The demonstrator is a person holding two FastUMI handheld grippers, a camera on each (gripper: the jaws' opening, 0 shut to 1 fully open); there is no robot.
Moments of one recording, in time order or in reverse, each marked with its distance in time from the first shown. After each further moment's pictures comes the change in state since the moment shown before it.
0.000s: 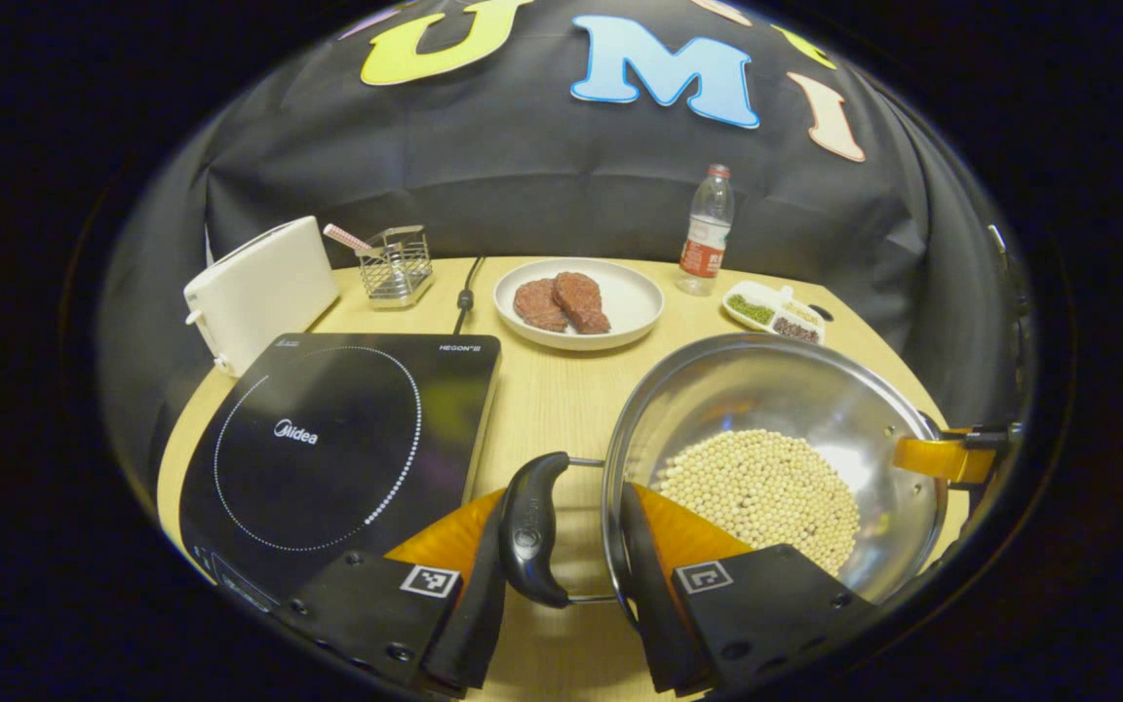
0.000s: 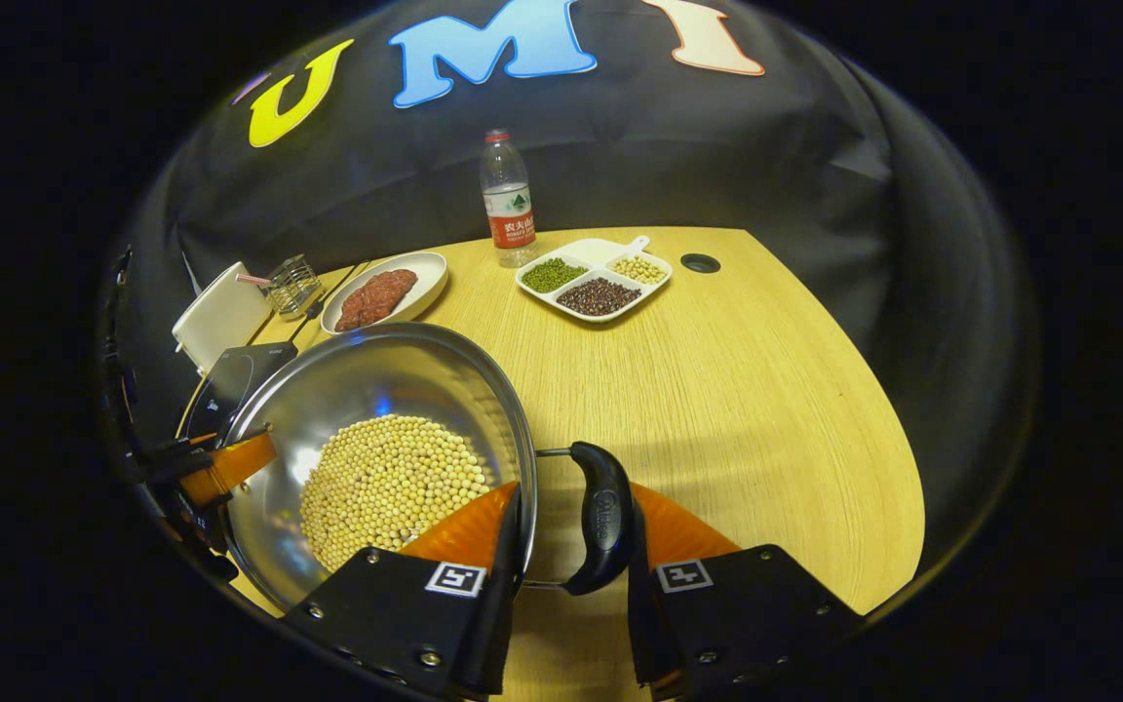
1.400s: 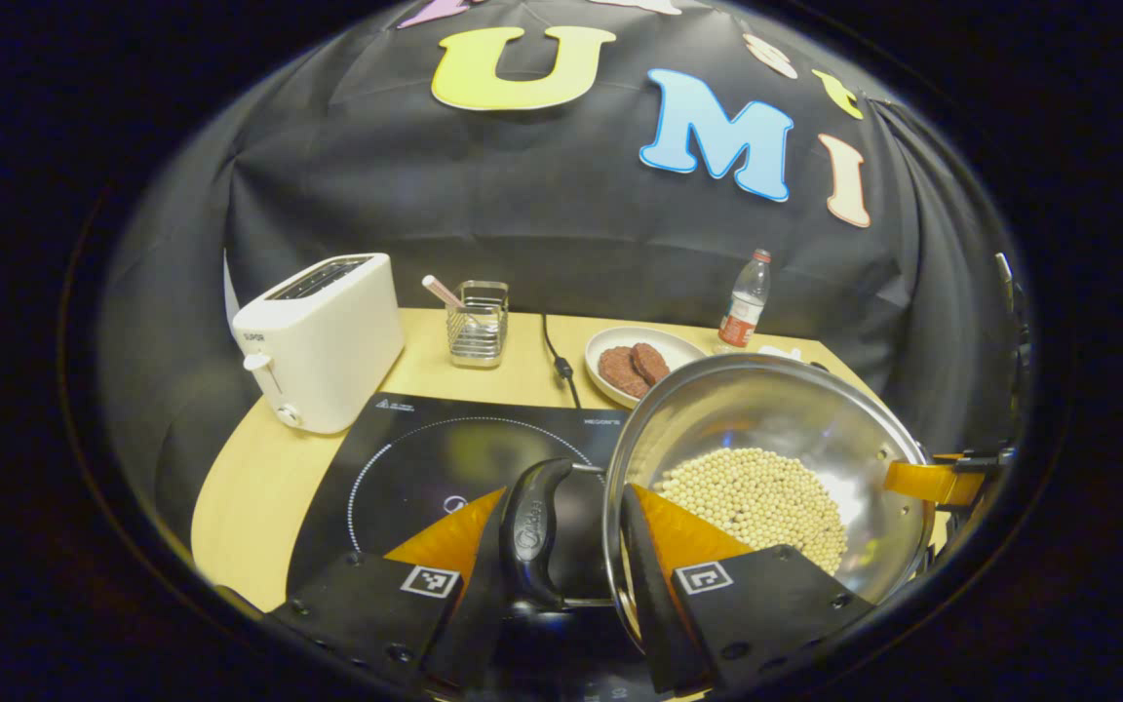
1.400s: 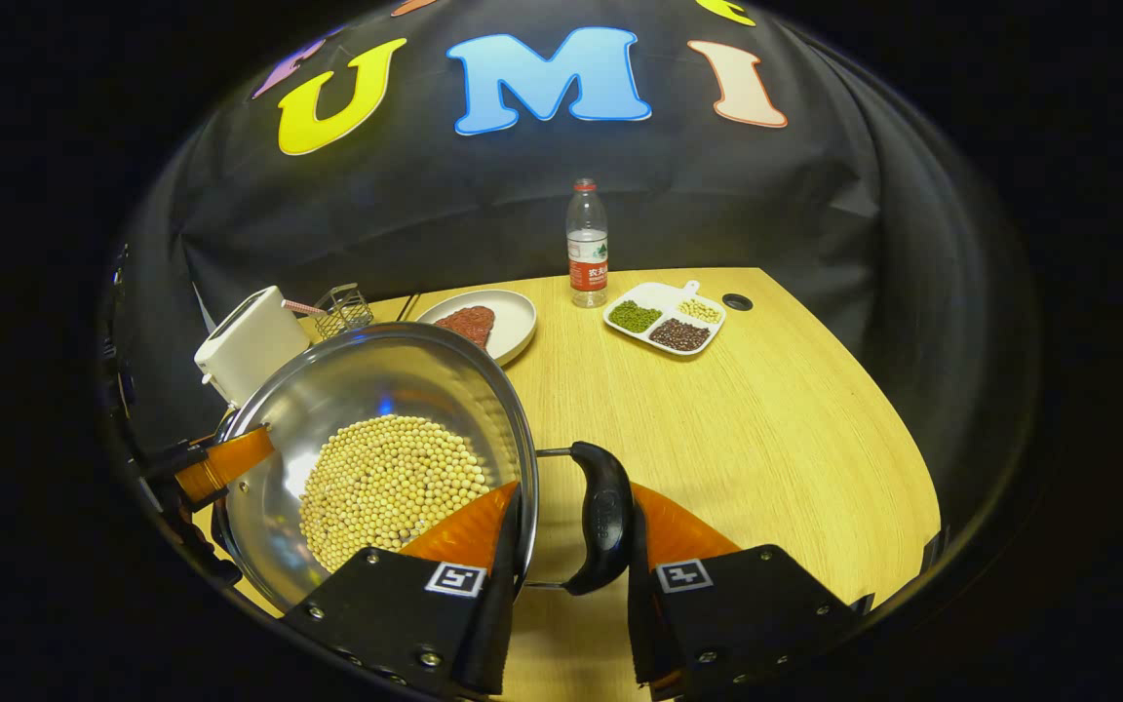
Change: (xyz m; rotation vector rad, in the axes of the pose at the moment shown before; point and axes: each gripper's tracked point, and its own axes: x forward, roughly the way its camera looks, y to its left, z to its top) left arm -0.065 0.143 0.051 -0.037 -0.114 -0.057; right arm -0.053 0.148 0.019 0.042 -0.079 -0.042
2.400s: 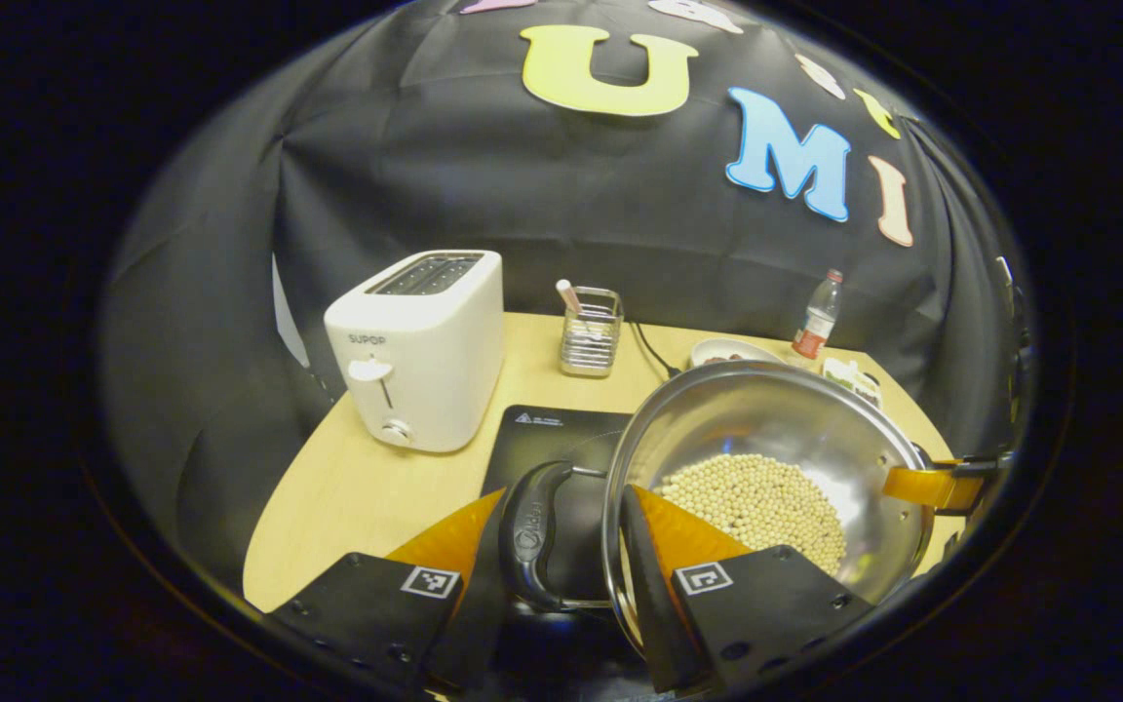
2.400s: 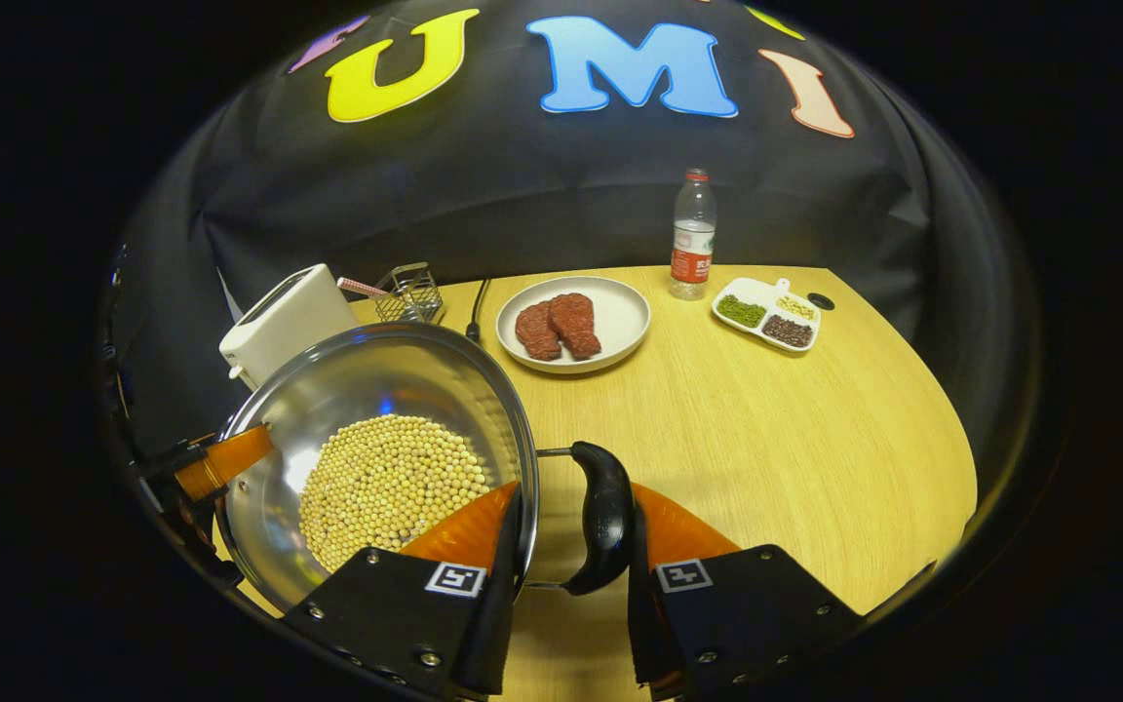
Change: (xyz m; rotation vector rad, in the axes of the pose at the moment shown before) left arm -0.007 0.153 0.010 -0.025 -0.009 0.079; right arm 0.034 0.132 -0.004 -0.028 0.021 0.070
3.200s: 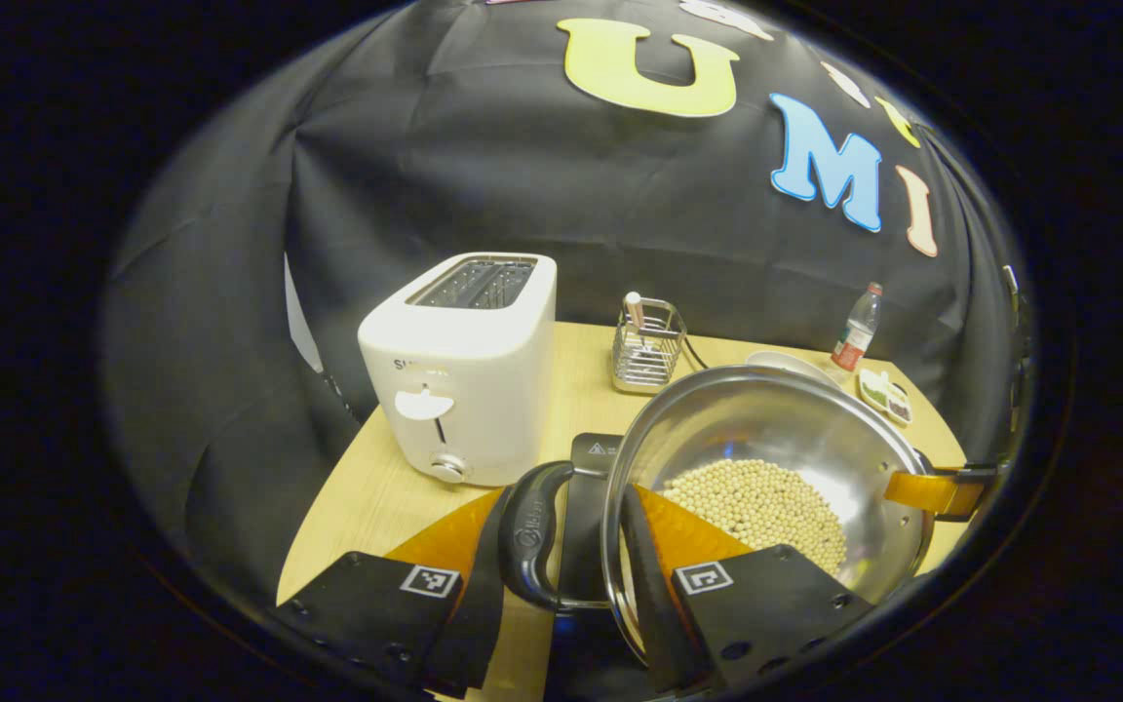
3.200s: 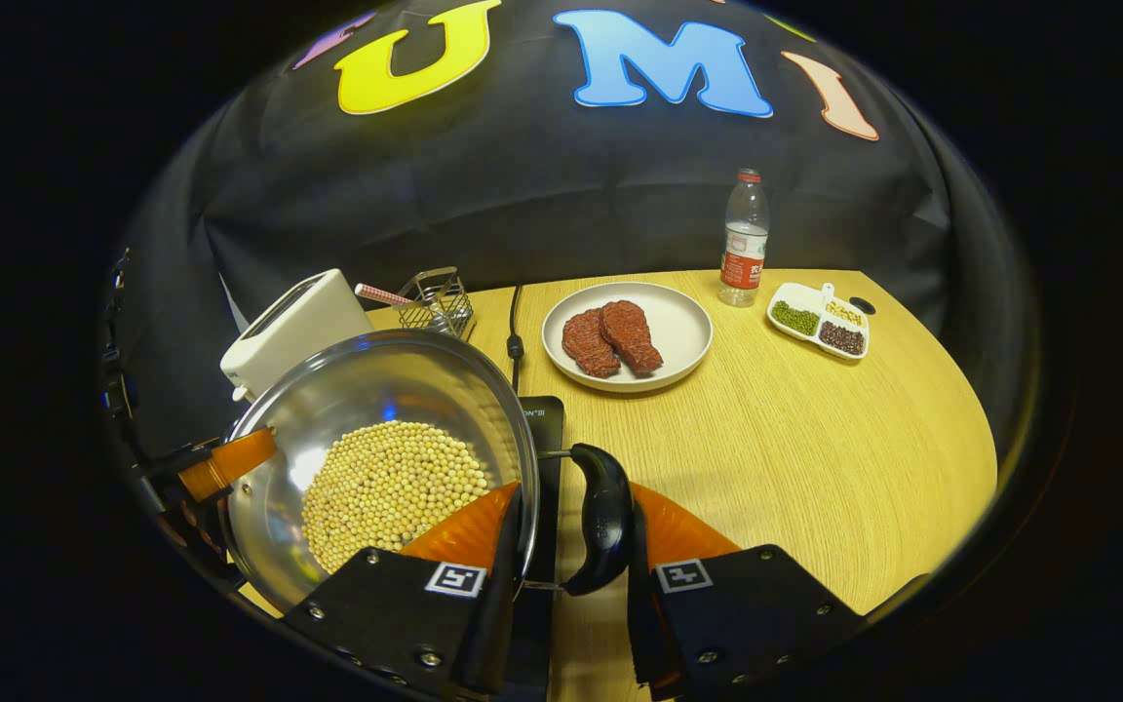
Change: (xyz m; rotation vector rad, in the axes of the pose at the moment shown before) left arm 0.036 0.061 0.015 -0.007 0.005 0.018; right arm 0.038 0.049 0.014 0.019 -0.020 0.022
